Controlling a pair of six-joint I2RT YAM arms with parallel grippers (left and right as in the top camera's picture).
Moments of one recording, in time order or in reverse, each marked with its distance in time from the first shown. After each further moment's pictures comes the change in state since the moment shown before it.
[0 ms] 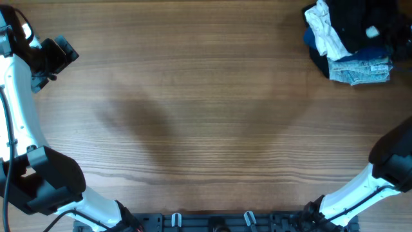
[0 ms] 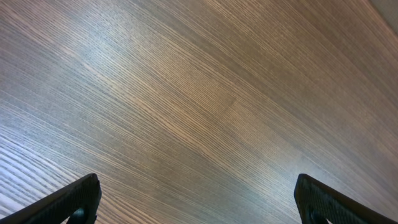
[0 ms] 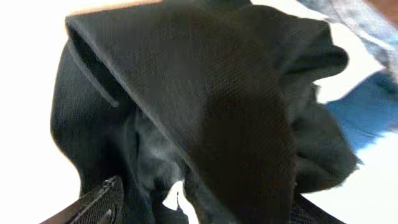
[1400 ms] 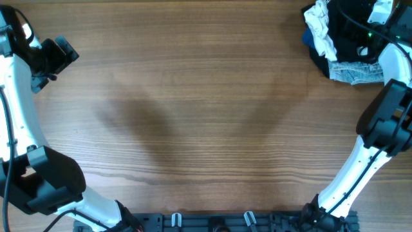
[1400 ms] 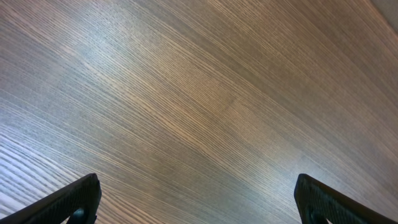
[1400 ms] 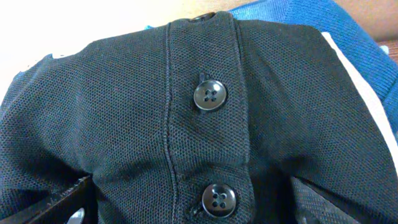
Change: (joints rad) left arm 0.000 0.000 0.000 -0.005 0.000 0.000; right arm 0.154 0.348 0.104 0.366 0.216 -0.607
